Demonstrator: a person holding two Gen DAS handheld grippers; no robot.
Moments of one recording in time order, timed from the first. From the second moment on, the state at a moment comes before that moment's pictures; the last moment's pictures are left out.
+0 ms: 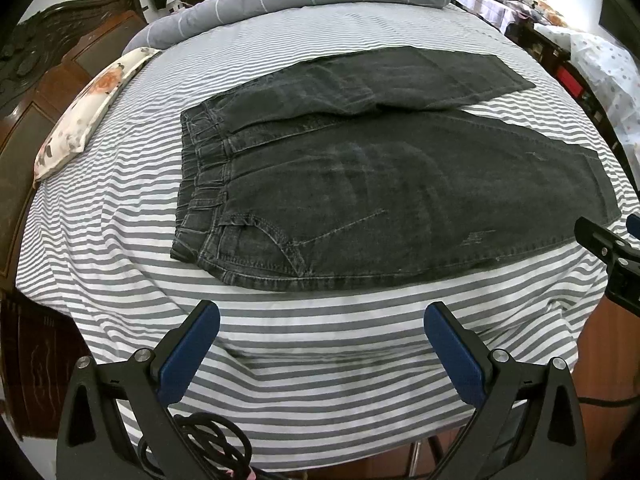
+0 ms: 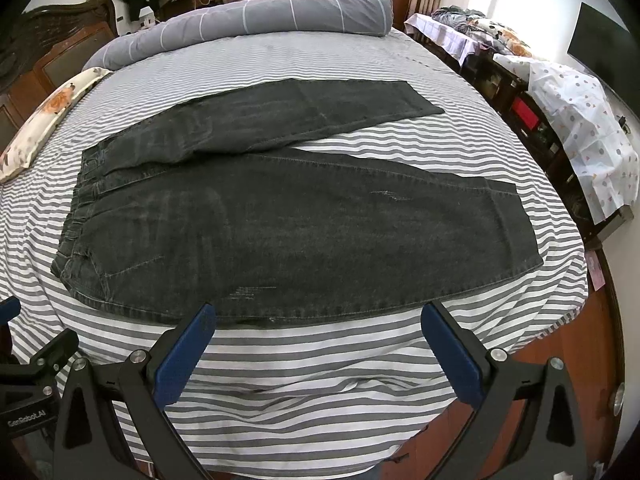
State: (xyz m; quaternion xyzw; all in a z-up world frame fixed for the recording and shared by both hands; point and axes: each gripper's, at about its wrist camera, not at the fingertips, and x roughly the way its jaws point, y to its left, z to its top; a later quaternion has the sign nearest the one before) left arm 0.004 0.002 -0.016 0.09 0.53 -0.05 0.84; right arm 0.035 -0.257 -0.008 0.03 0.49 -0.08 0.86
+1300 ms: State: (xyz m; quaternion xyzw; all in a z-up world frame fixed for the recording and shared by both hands) left arm 0.005 0.008 -0.039 0.09 0.55 -0.05 0.83; right arm 0.037 -0.261 -0.029 0.04 0.52 -0.08 0.85
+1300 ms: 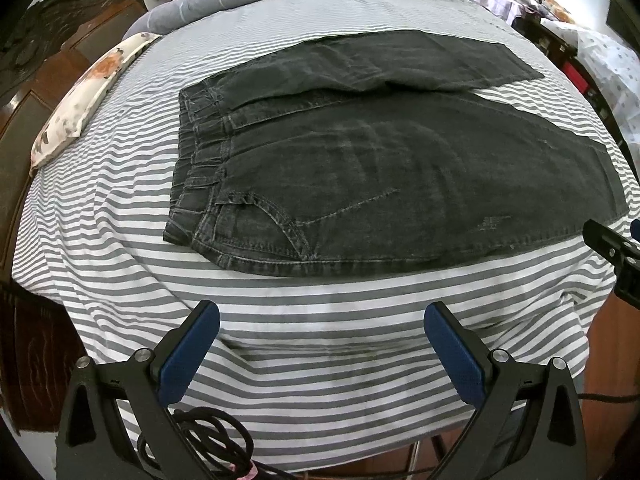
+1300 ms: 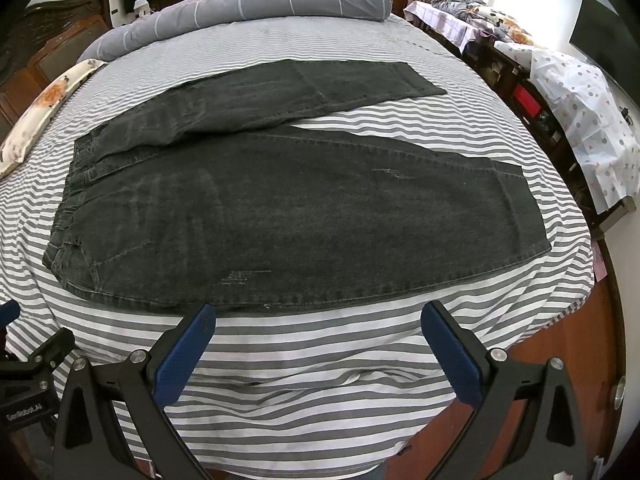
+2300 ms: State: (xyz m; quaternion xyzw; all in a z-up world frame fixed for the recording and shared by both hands) left arm 0.009 0.009 -0.041 0.09 0.55 -0.05 0.83; right arm 0.040 -0.265 -0.037 0.05 0.52 -0.08 0.85
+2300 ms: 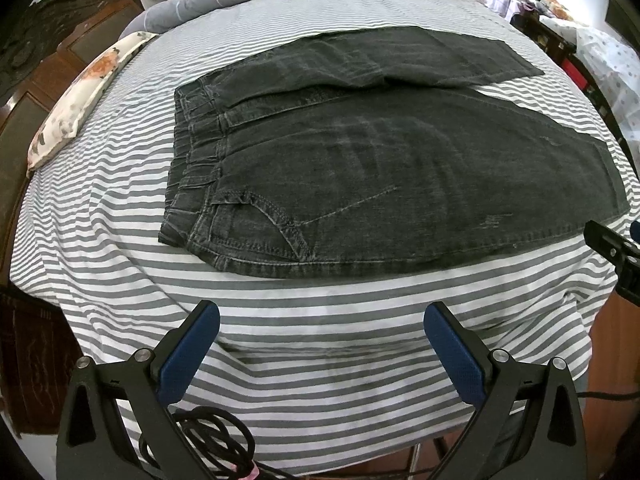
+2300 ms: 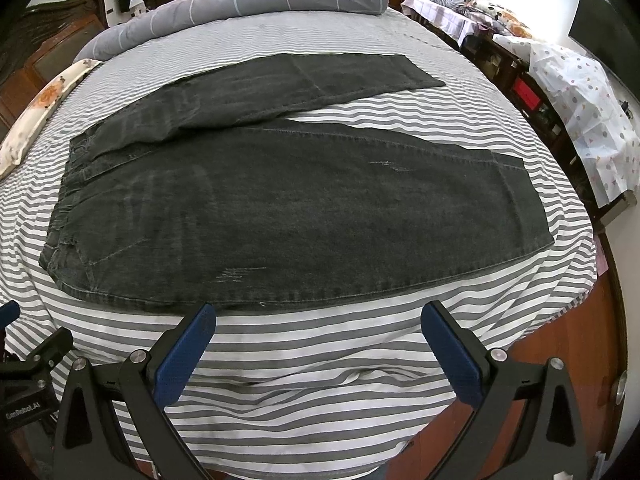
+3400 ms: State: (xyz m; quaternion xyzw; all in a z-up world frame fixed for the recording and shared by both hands) left arm 0.262 0.220 -0.063 -0.27 0.46 -0.08 0.84; right arm 0.193 -0.196 -0.048 0.06 0.49 0.03 0.87
